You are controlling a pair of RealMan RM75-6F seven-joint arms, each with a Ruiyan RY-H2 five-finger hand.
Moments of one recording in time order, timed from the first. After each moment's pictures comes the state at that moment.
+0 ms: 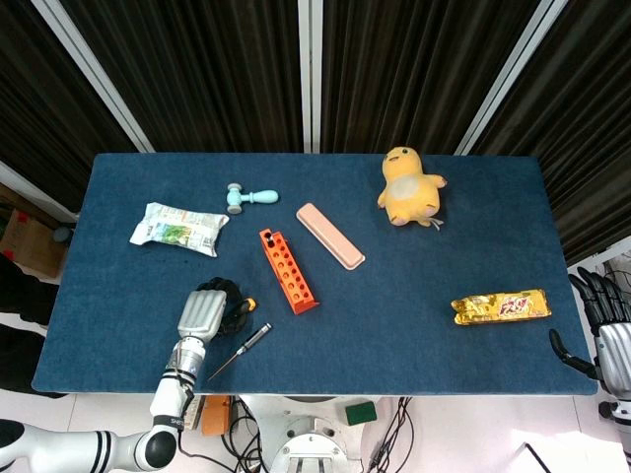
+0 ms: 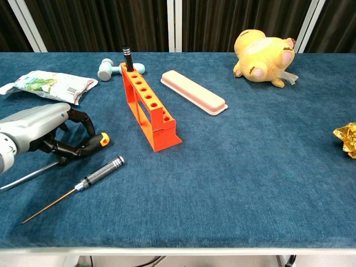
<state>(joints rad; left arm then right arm) -0.51 -1.71 -0.10 -1.68 0.93 1.26 0.58 0.03 -1.08 0.04 -1.51 -1.64 1.64 0.32</state>
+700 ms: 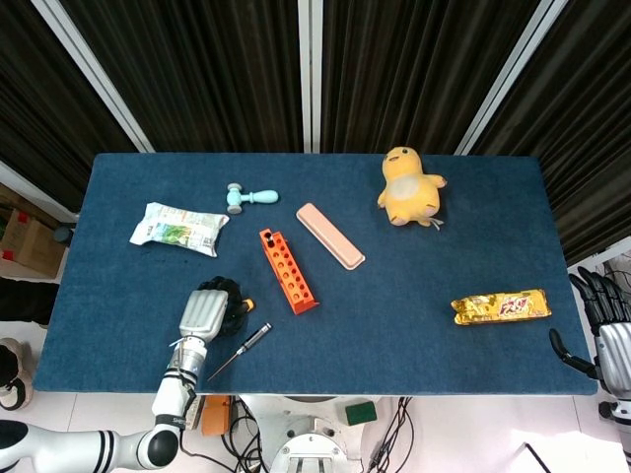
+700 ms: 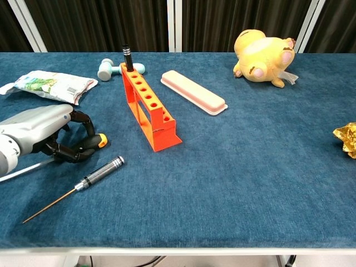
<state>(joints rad) -0.51 -1.72 -0.10 -1.65 0.94 1.25 0.61 0.03 -1.08 0.04 -1.51 -1.64 1.64 0.32</state>
